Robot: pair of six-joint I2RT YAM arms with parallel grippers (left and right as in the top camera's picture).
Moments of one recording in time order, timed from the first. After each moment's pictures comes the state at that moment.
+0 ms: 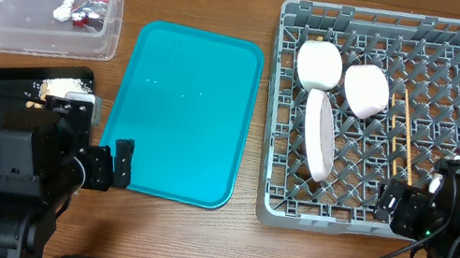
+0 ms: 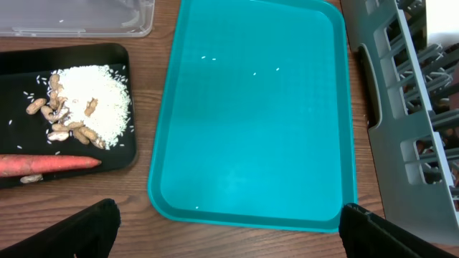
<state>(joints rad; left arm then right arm) 0.03 0.79 1.06 -1.10 0.12 -0.08 -0.13 0.79 1.02 -1.12 -0.12 0.07</state>
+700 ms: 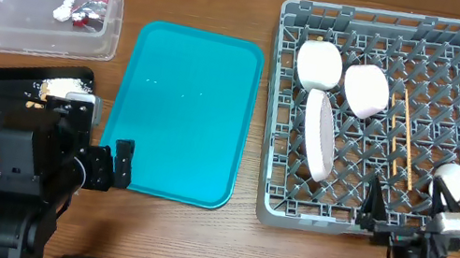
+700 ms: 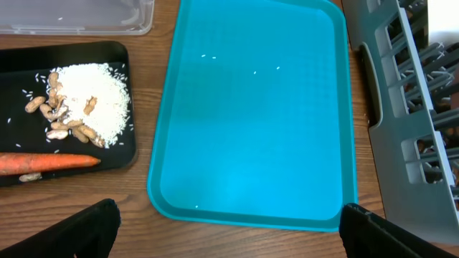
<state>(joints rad) 0.03 0.79 1.05 -1.10 0.12 -0.08 0.00 0.05 0.35 -0.19 -0.15 0.07</state>
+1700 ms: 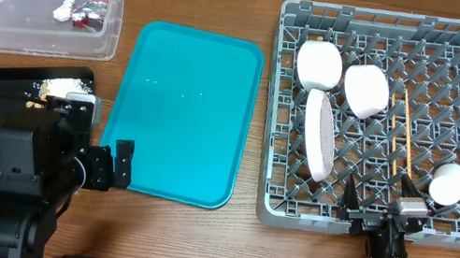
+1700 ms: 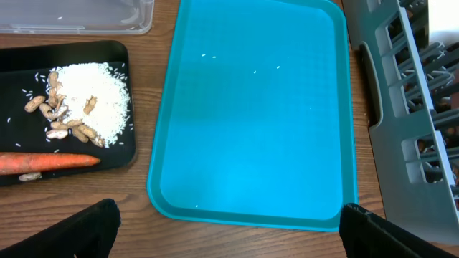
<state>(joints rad) 0.03 0.79 1.05 -1.10 0.12 -0.08 0.01 0.01 0.02 -0.02 -0.15 0.00</state>
